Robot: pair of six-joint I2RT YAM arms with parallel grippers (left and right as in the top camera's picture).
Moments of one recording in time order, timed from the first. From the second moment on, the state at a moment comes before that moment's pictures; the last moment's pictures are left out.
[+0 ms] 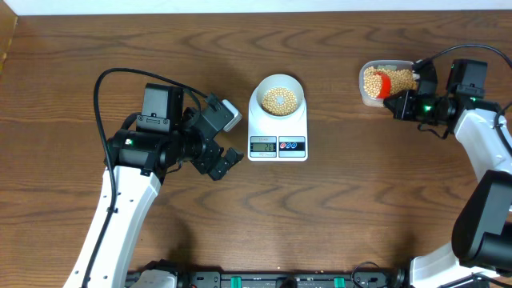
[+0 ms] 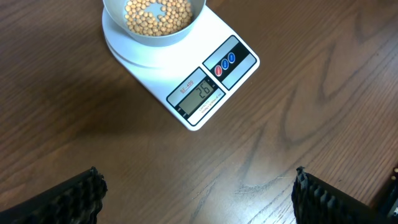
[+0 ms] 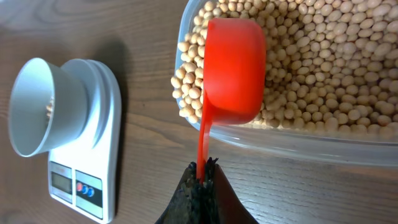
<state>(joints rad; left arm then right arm) -0.18 1.27 1.13 -0.94 0.46 0.54 -0.22 1.75 1.16 -0.48 -0.63 -0.02</state>
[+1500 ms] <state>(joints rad) -0.18 1.27 1.13 -0.94 0.46 0.54 -0.42 1.75 1.15 -0.43 -0.79 0.18</state>
